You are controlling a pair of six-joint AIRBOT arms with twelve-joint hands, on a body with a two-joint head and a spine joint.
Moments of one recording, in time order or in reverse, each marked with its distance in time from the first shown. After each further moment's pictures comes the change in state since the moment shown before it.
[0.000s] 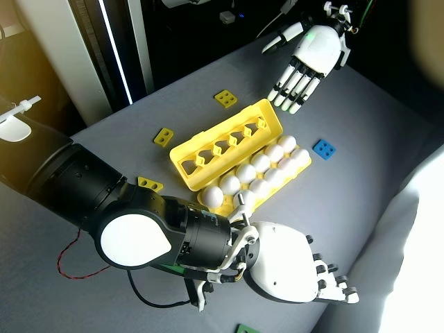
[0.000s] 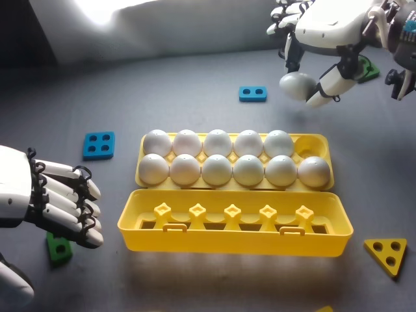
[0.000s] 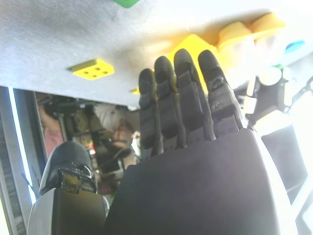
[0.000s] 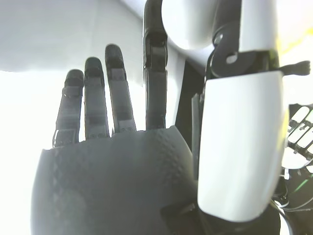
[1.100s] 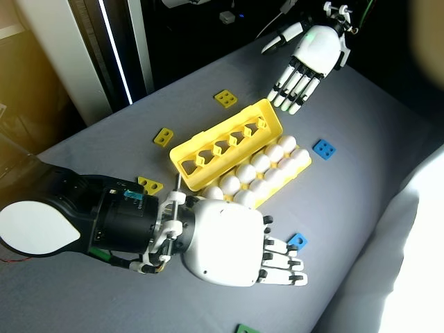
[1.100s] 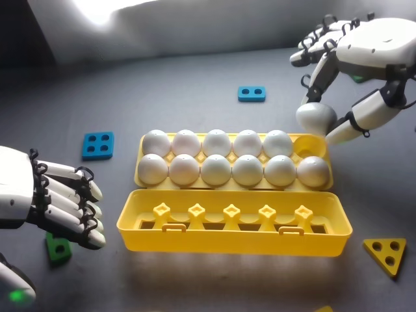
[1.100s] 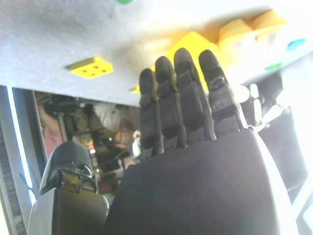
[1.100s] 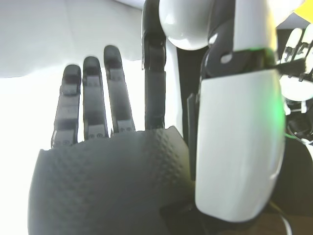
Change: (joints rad) left arm -0.003 0.001 -0.008 0.000 0.001 -0.001; right arm -0.099 0.266 -0.345 0.185 0.048 0.174
